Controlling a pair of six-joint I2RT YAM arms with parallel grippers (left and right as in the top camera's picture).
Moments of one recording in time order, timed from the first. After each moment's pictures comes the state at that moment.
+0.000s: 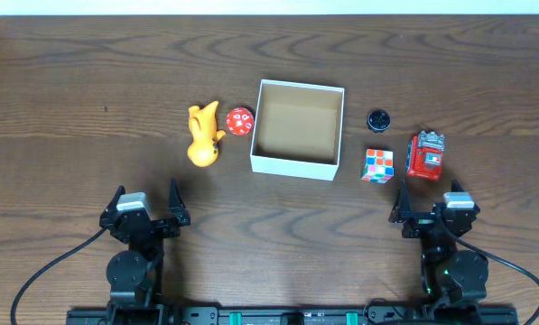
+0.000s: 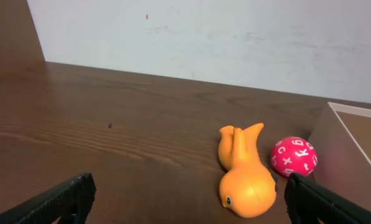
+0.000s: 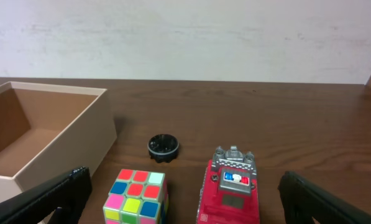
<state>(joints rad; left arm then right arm) -0.04 0.01 0.04 -0.14 -0.13 -0.11 0.08 0.01 0.02 -0.10 0.08 0.05</state>
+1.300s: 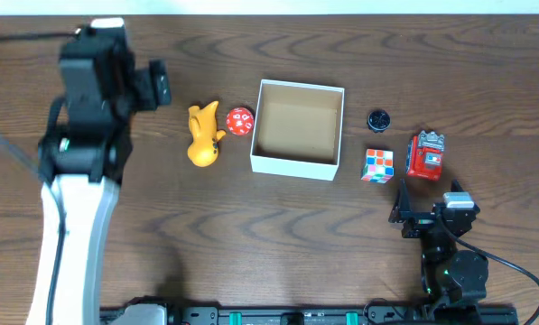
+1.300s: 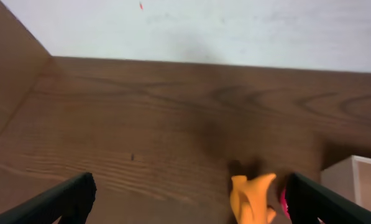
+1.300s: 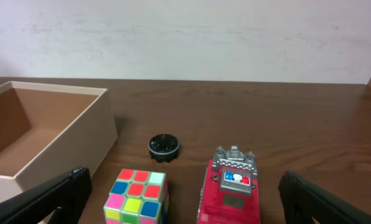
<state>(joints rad) -0.04 1.36 1.41 -0.68 -0.19 -0.04 0.08 0.01 0.02 -0.10 0.07 0.05</state>
